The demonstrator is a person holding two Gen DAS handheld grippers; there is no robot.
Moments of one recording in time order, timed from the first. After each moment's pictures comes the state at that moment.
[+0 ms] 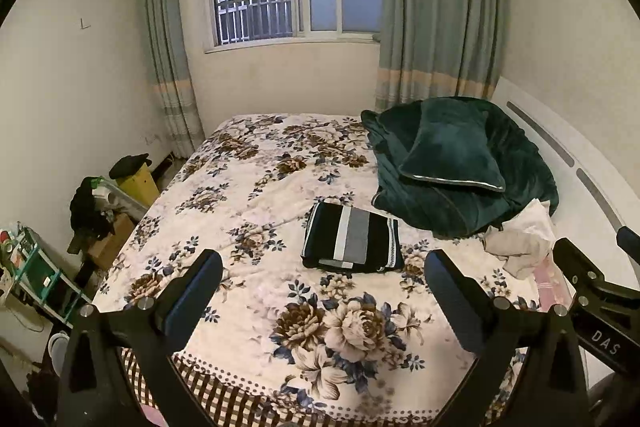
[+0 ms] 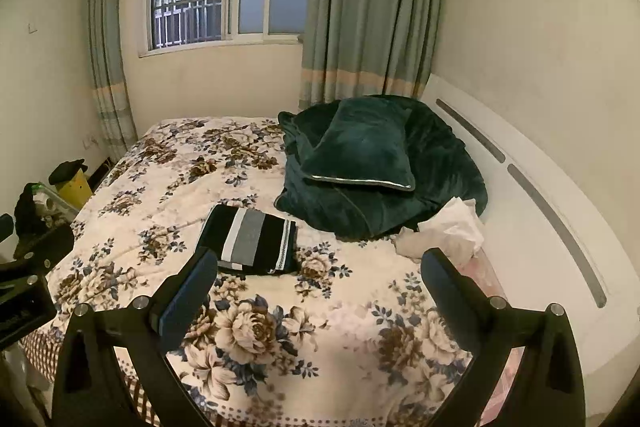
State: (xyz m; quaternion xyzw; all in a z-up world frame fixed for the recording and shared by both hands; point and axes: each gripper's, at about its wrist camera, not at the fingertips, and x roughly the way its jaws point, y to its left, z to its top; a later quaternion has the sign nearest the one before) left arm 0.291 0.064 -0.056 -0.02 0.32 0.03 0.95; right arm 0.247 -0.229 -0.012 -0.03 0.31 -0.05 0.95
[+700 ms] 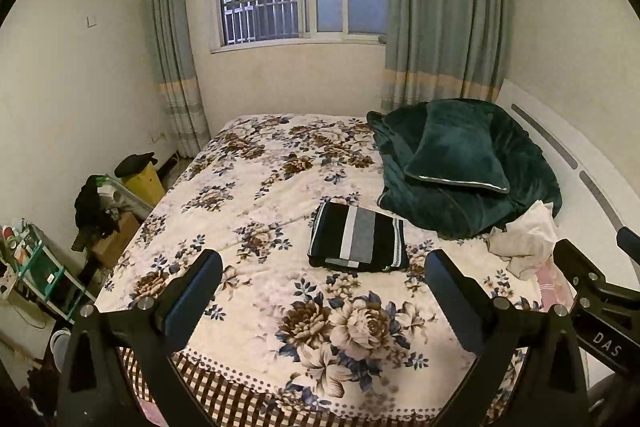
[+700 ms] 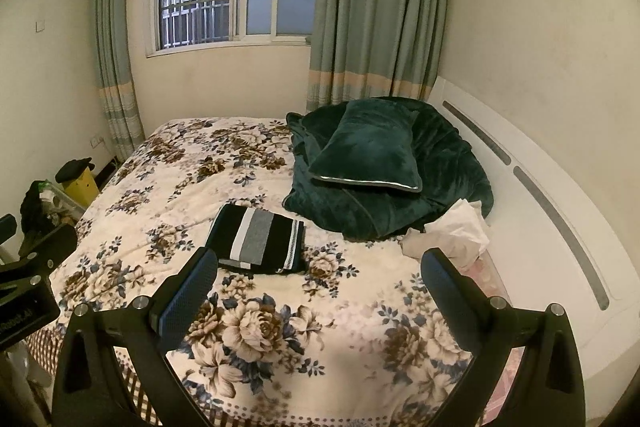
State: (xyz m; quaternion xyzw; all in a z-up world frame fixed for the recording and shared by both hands) left arm 0.283 0.065 -0.053 -0.02 0.32 0.04 0.95; right arm 0.252 -0.229 -0.007 -0.03 0.31 -0.04 0.95
